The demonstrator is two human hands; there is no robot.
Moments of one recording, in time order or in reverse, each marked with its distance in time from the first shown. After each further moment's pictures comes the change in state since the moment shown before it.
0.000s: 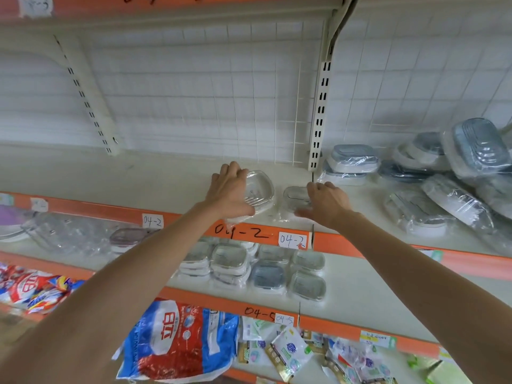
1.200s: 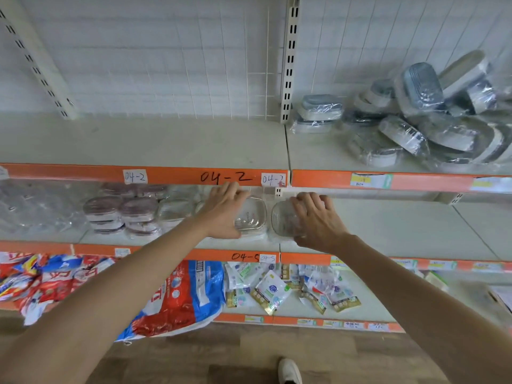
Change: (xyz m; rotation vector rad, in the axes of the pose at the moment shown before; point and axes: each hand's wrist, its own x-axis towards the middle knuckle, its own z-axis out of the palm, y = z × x) left_hand -0.126 0.017 0.057 0.052 -0.193 0.379; right_hand -0.176 -0.034 0.049 -0.278 -0.007 -0.129
